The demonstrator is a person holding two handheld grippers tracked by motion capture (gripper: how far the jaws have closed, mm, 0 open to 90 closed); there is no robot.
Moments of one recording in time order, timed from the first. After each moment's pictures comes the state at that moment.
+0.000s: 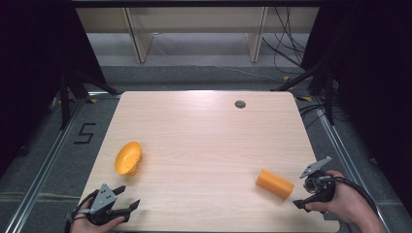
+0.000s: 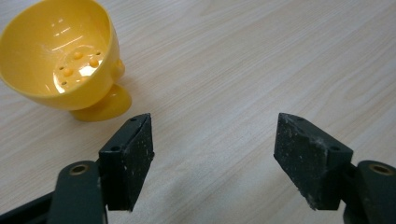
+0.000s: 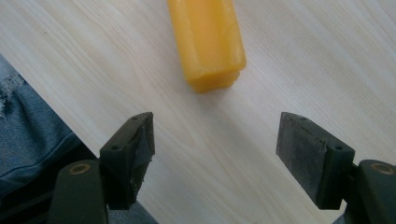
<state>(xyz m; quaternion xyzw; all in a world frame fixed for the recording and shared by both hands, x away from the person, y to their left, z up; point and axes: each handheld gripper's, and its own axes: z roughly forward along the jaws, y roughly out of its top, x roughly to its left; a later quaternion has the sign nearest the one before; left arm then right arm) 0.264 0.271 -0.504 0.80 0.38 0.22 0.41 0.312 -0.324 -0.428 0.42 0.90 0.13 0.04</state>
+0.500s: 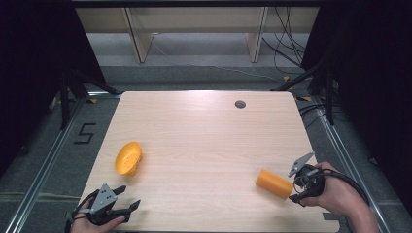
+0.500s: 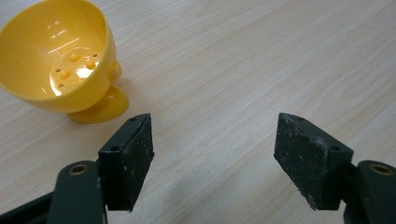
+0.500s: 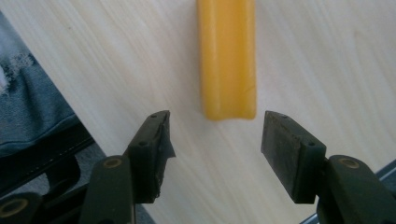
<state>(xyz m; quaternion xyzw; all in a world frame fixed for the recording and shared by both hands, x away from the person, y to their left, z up) 0.264 0.269 -0.504 0.80 0.38 0.22 0.41 0.325 -0.293 -0.399 0.30 0.95 0.09 0.07</state>
